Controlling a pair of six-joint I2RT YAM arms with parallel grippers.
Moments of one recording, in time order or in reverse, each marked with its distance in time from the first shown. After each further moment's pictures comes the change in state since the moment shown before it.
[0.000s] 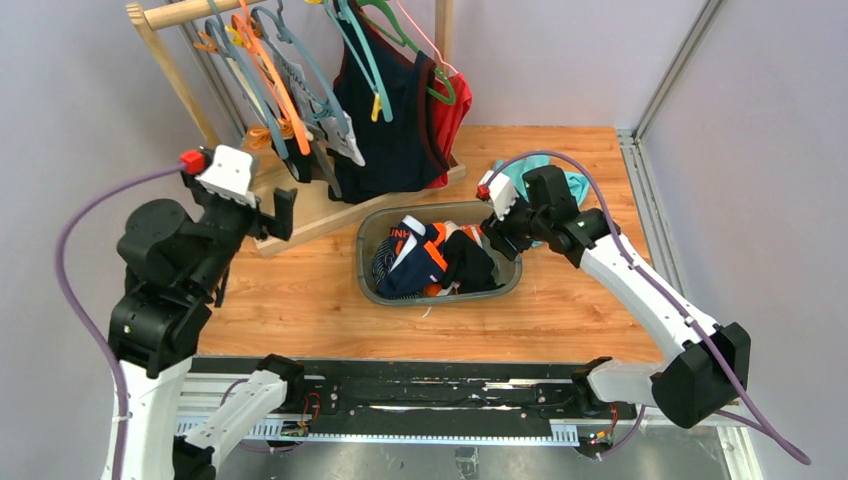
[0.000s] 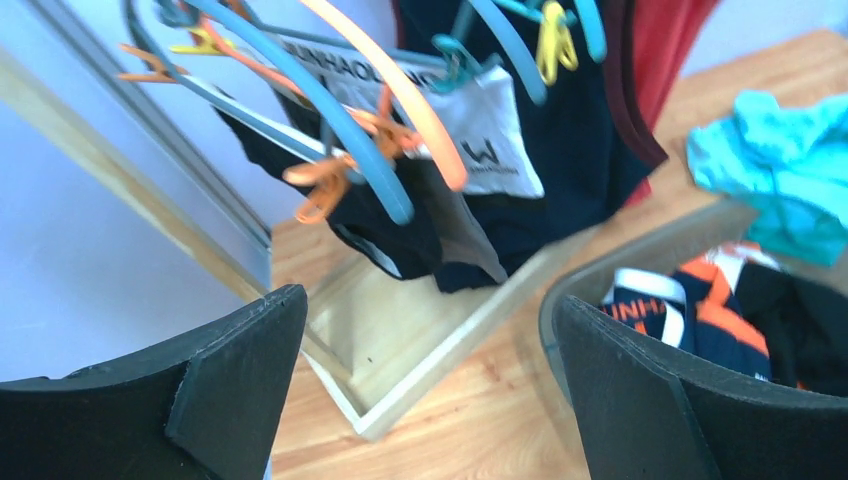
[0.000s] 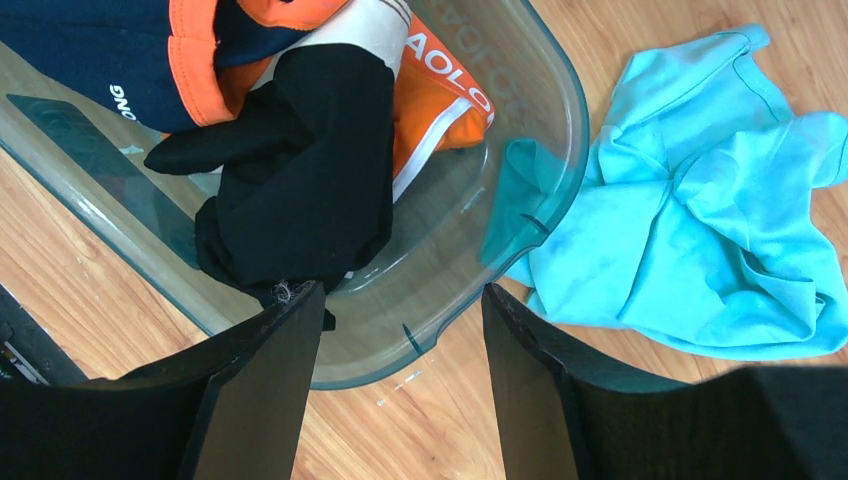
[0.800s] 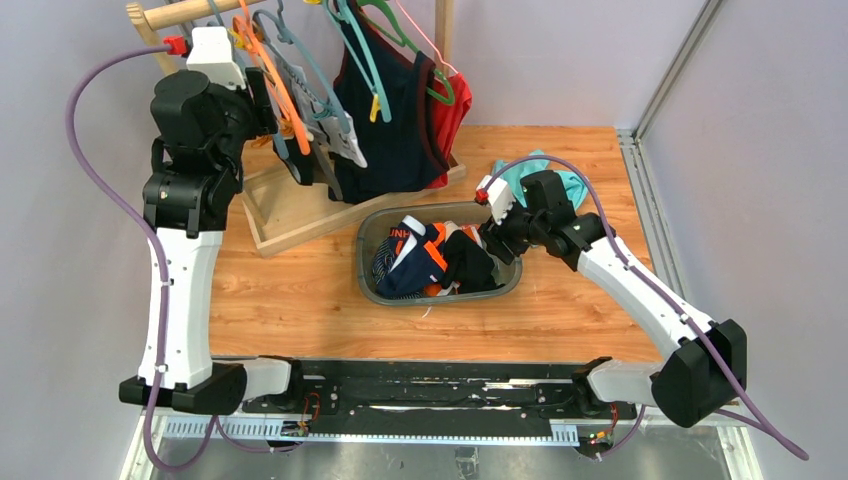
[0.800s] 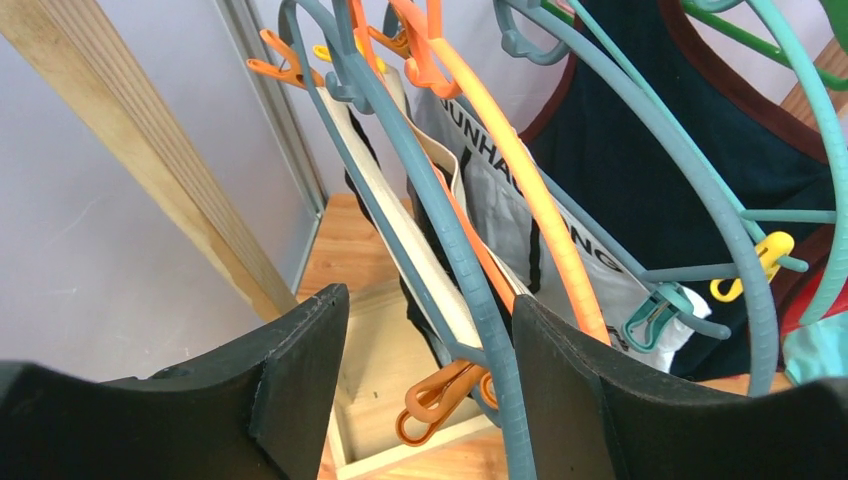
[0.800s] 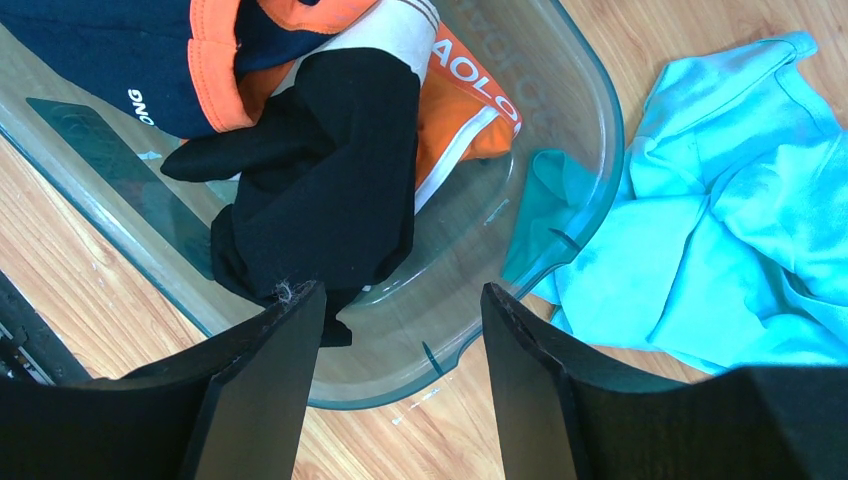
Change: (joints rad) left arm 0.188 0.505 0.446 0.056 -0.192 -0.233; right arm 0.002 0.005 -0.061 0.070 -0.045 0.013
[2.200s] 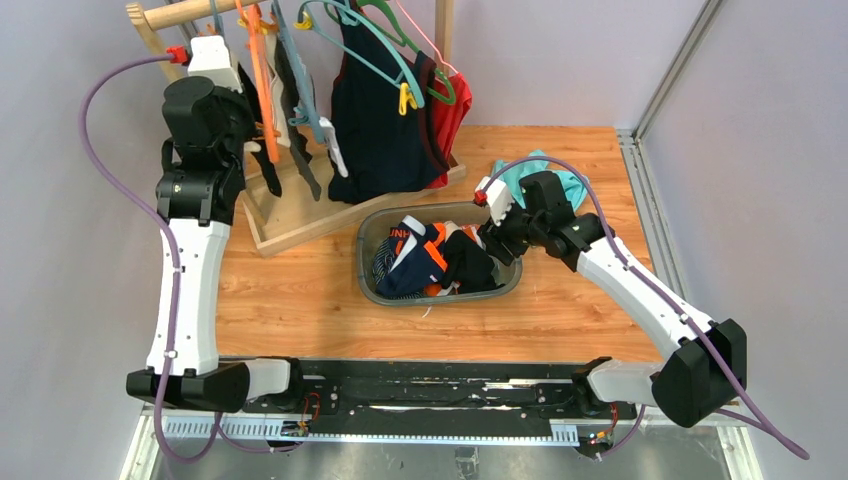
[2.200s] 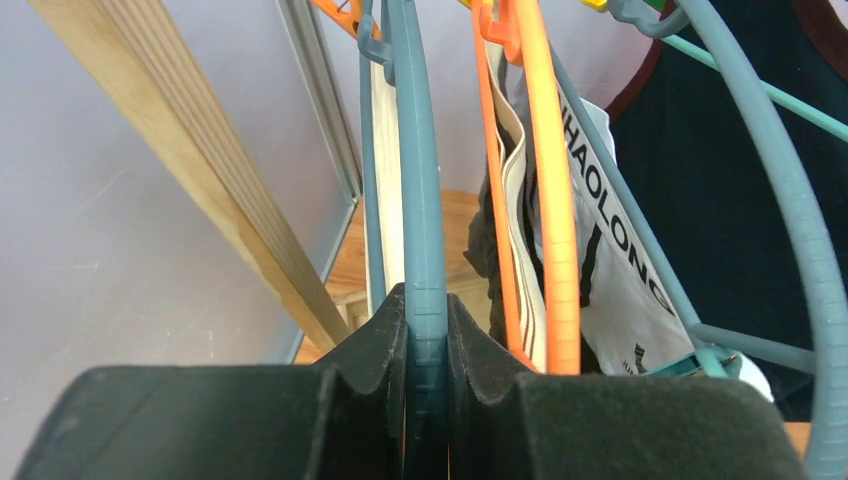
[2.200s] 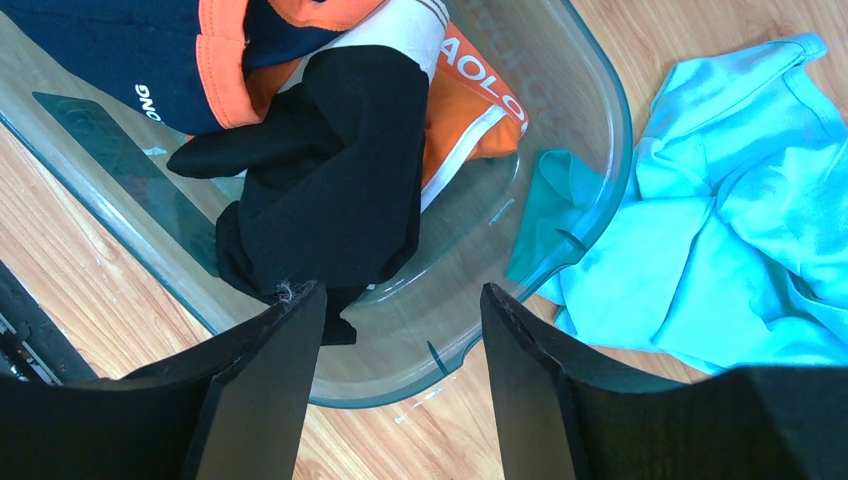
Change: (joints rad) left arm 0.085 -0.001 -0.155 0.135 0.003 -0.005; right arm 0.010 0.000 -0.001 -0.006 0.000 -0.003
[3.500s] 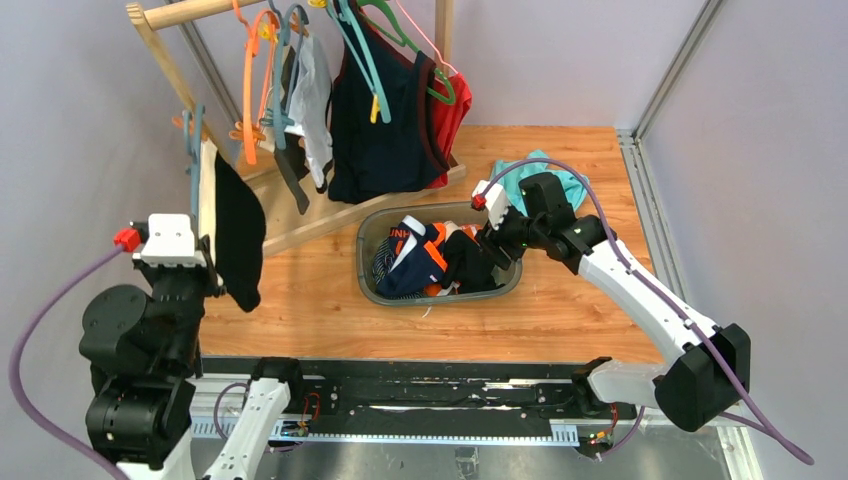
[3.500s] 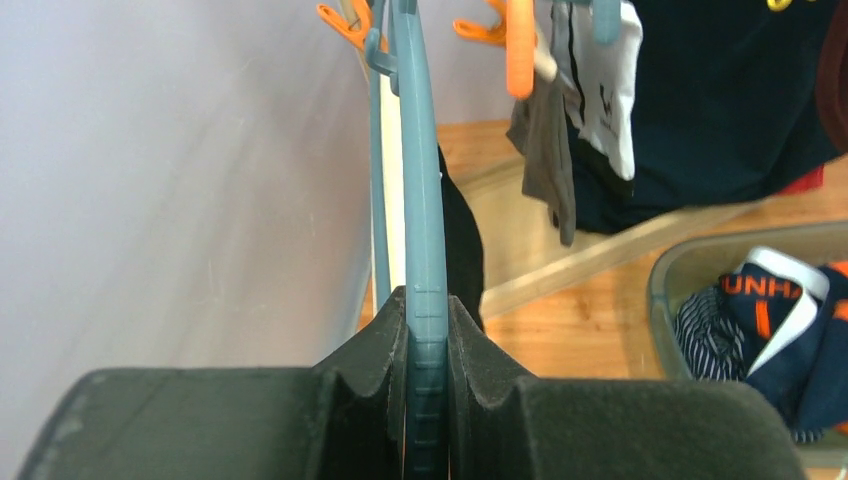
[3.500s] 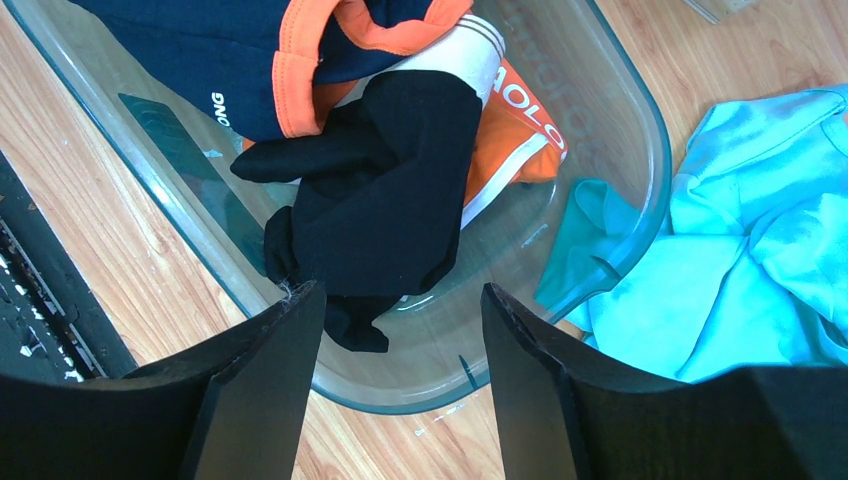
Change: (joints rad) left arm 0.000 -0.697 -0.239 -0.390 0.082 0.179; right arm 0.017 -0.021 0.000 -0.011 -0.078 -0.010
